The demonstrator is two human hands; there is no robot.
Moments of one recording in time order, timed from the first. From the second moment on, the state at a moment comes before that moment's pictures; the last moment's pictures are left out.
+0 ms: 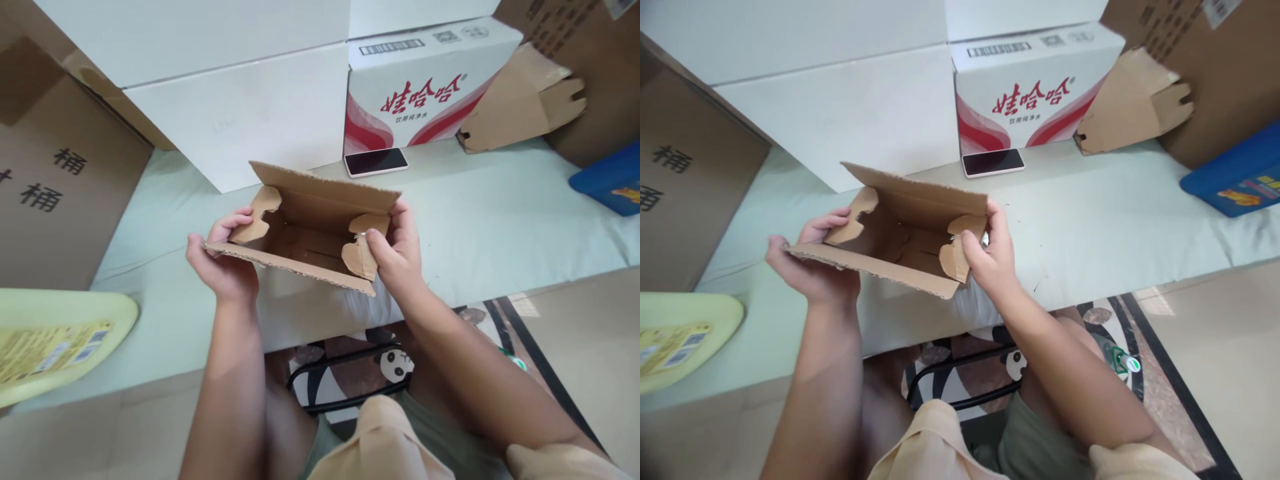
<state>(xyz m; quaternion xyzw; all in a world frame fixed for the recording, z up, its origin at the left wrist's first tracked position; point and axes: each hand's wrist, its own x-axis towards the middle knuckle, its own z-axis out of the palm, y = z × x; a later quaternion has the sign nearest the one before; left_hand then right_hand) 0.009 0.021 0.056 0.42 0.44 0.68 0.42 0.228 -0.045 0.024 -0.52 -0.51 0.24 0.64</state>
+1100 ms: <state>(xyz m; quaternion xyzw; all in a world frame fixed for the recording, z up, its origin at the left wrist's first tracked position) -0.022 0.029 0.028 0.57 0.44 0.60 0.35 0.230 -0.064 0.009 -0.41 -0.52 0.36 0.65</state>
